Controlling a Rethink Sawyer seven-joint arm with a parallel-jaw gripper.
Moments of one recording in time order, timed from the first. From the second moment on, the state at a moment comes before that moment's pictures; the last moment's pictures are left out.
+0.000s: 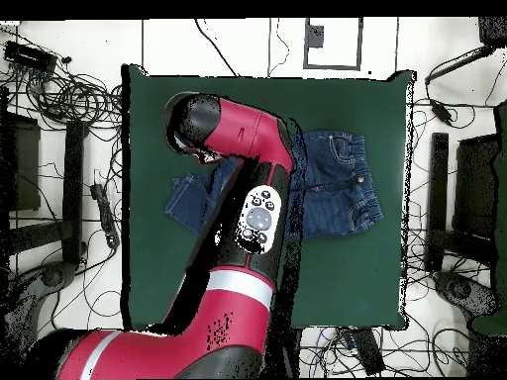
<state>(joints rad) 0.15 -0.23 -0.37 1.01 0.46 0.97 2.74</state>
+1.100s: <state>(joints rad) 0.20 -0.17 -0.37 1.01 0.57 0.96 2.78</state>
